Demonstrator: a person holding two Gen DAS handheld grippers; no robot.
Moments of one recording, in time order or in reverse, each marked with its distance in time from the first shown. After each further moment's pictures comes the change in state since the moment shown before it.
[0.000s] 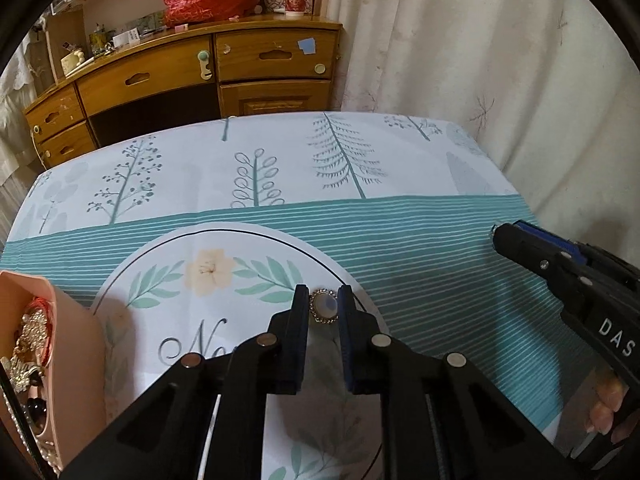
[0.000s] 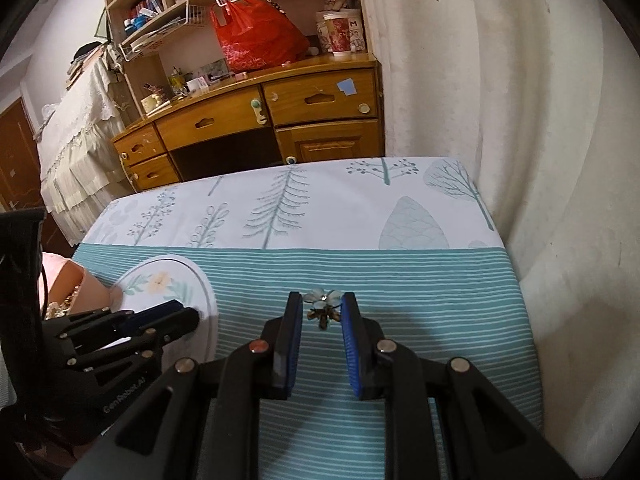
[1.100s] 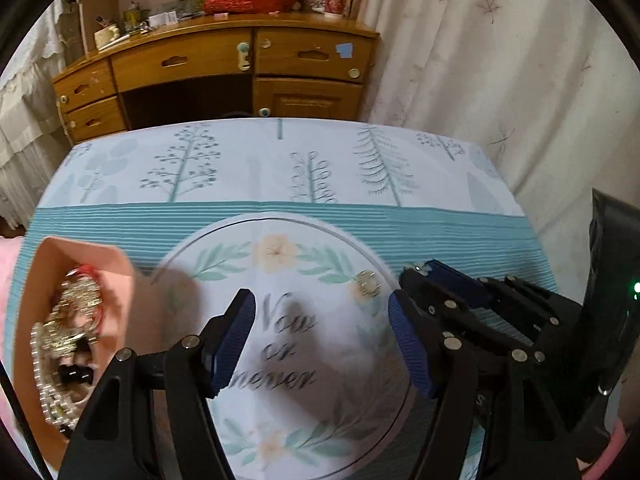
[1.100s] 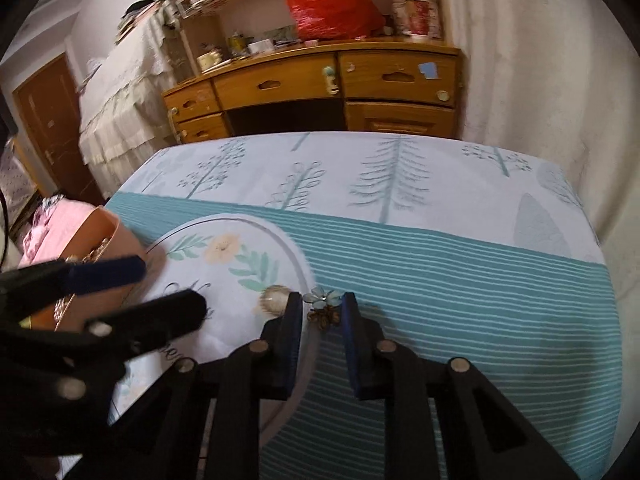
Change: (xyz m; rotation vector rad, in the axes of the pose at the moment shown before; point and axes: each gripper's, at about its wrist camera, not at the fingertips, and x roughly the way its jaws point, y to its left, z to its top) left arm -0.031 0.032 -0.001 -0.106 0.013 0.029; right arm 0.044 0.065 -0.015 -0.150 0.078 0.109
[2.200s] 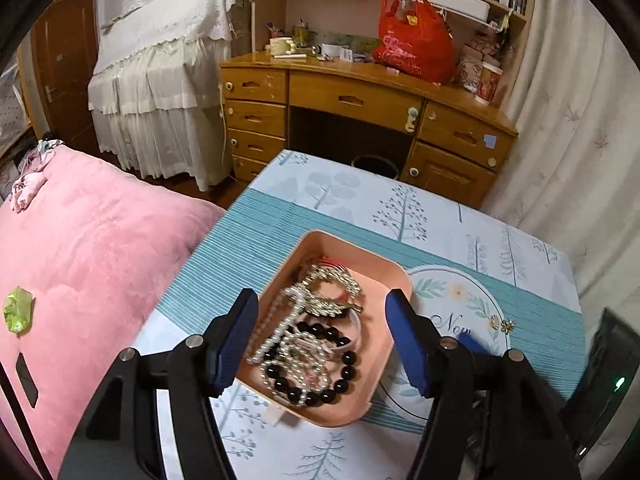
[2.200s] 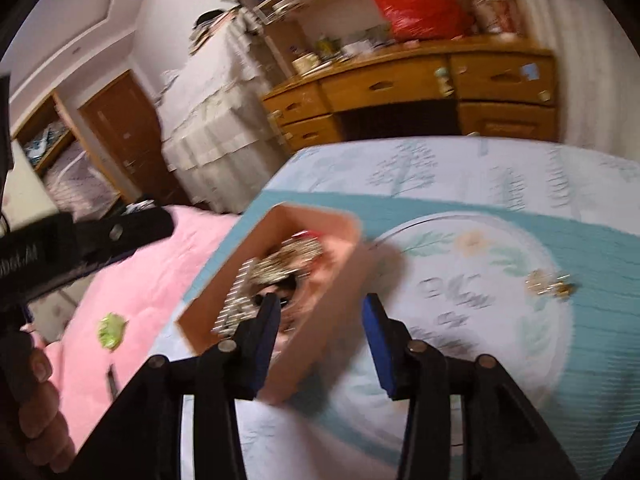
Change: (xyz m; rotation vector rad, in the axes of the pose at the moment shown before) left arm -0.153 0.117 -0.029 -0.332 -0.152 0.351; right arm -0.039 0.129 -0.001 0.015 -0.030 0.325
